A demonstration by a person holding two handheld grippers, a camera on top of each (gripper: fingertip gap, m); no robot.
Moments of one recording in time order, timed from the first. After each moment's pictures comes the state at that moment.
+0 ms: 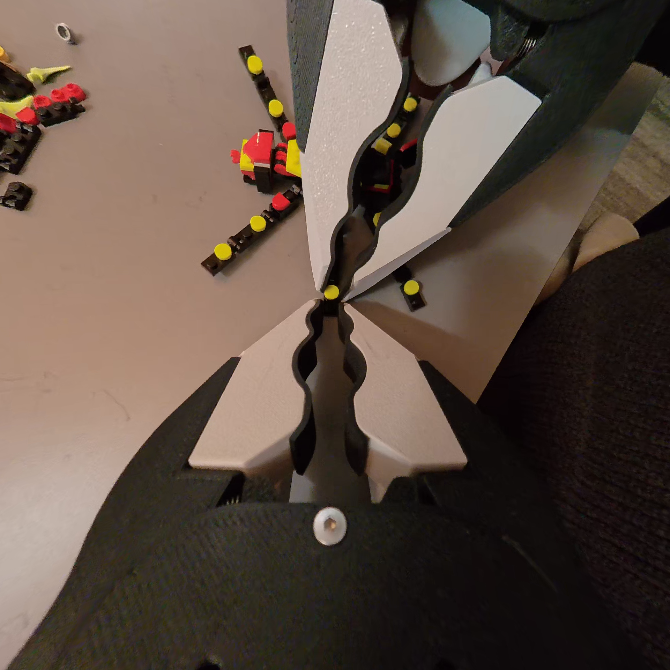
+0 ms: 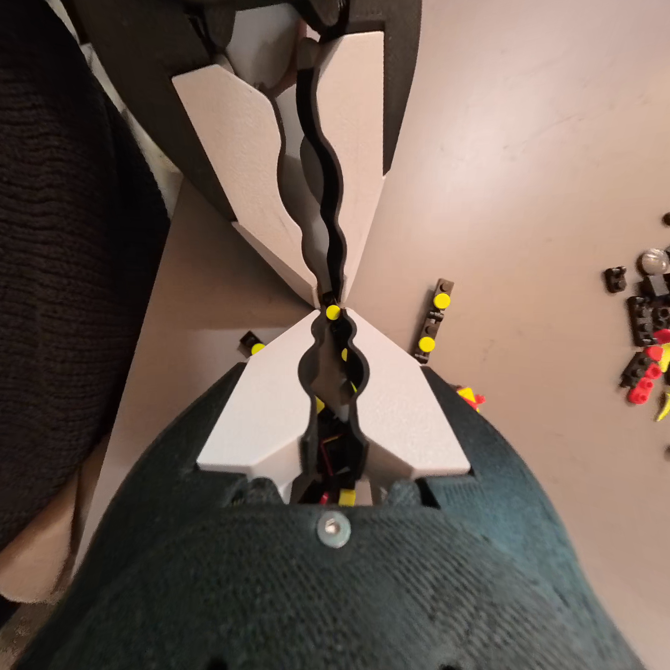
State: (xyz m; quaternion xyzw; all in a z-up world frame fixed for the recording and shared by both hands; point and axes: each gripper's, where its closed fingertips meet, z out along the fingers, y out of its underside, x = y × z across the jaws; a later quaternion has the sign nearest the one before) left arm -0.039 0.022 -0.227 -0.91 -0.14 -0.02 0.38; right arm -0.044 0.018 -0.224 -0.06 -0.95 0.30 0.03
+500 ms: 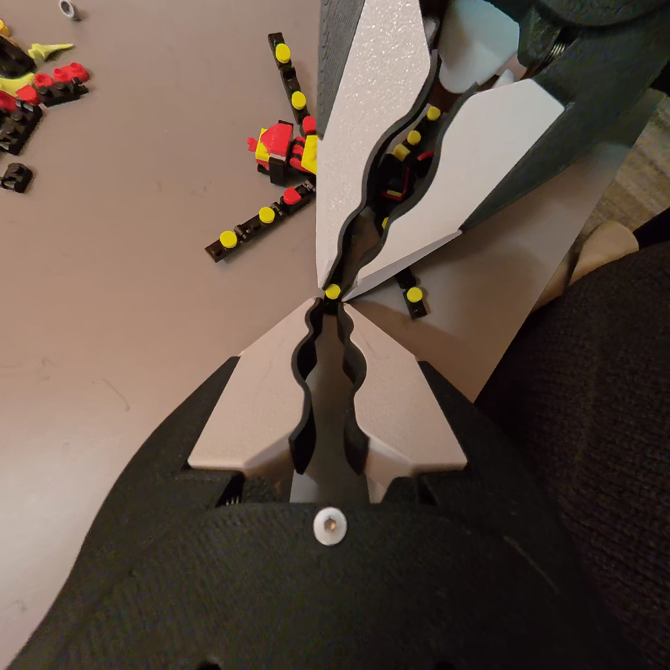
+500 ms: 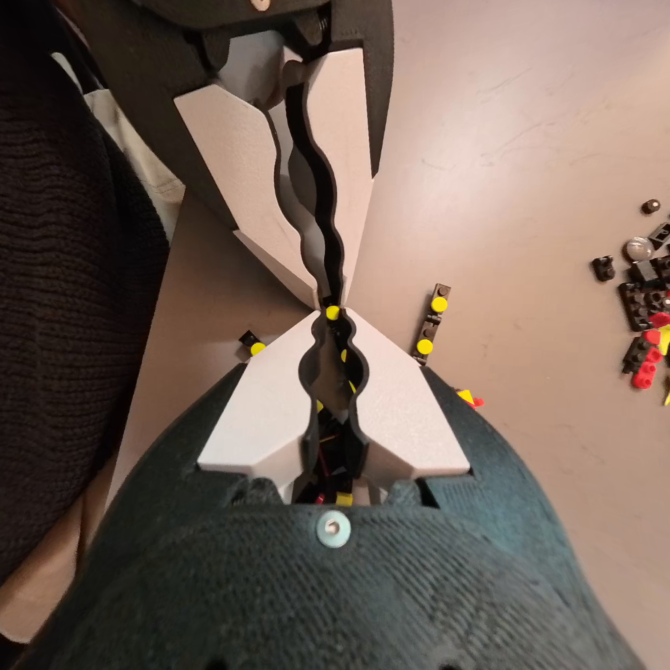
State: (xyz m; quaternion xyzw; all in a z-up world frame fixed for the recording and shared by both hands) left arm -0.041 0.020 -0.227 -0.91 -0.16 -0.03 0.37; right arm -0.046 0.015 -0.220 -0.09 -0.94 0.33 0.04
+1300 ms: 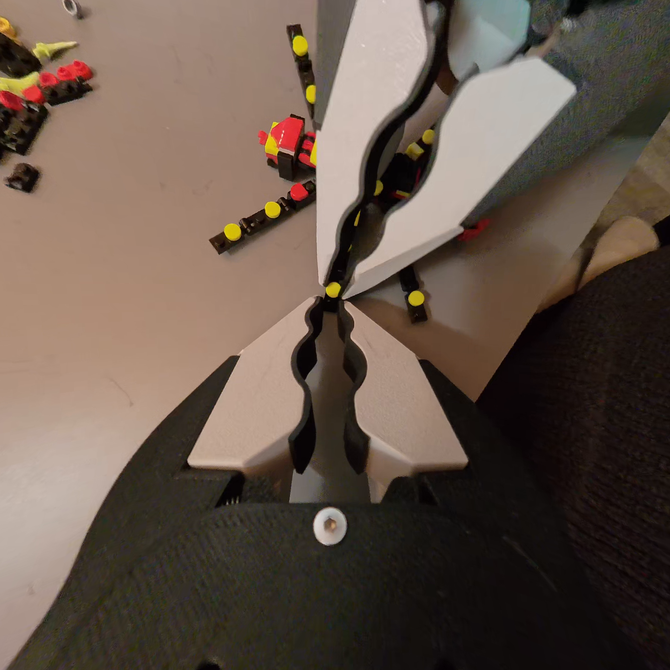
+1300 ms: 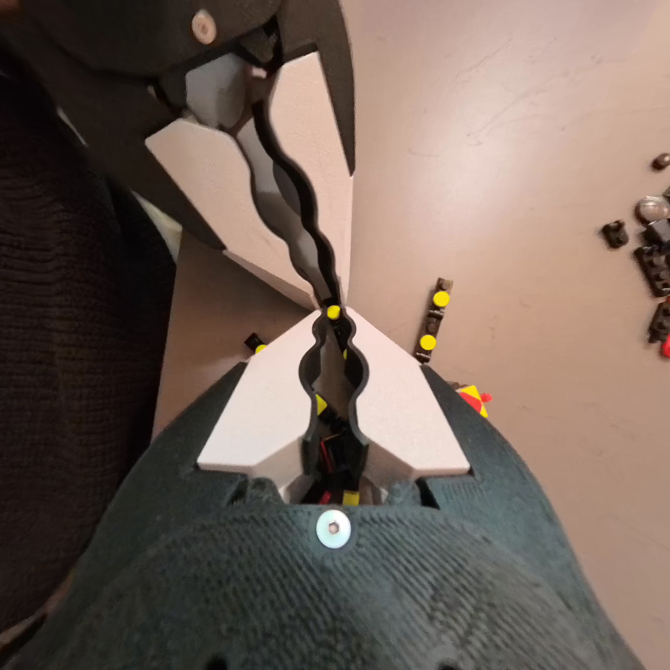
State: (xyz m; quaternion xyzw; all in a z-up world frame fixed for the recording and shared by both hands) left arm -0.041 0.019 -0.228 -0.92 -0.16 -0.02 0.36; right arm -0.046 0.016 -0.218 -0.15 -0.93 0.34 0.02
